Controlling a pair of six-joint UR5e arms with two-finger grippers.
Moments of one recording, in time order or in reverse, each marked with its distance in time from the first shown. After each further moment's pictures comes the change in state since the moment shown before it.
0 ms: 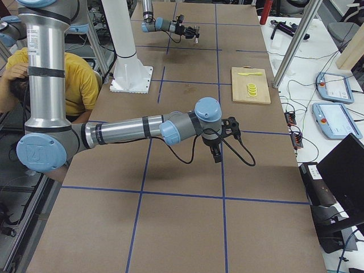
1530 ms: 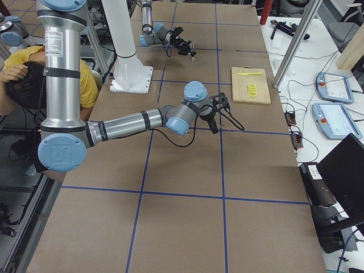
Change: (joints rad) left arm -0.017 -0.378 0.062 -0.072 -0.378 0.534; right arm -0.341 -0.005 0.074 0.453 -0.209 0.533
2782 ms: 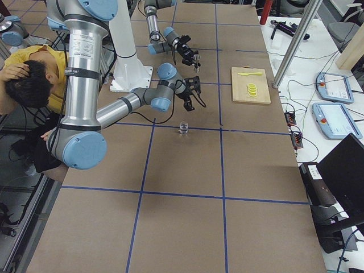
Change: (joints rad) left arm -0.119 -0.224 0.170 -0.013 -0.318 0.096; right arm -0.491 -0.075 0.225 -0.009 -0.506 0.504
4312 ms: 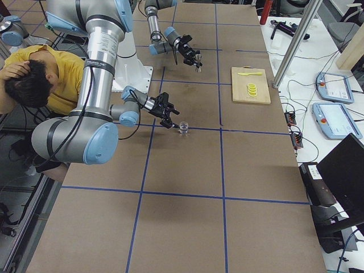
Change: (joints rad) left arm -0.008 -0.013 0.005 0.002 0.004 -0.001; right arm -0.589 -0.273 -0.035 -0.030 -1.029 0.367
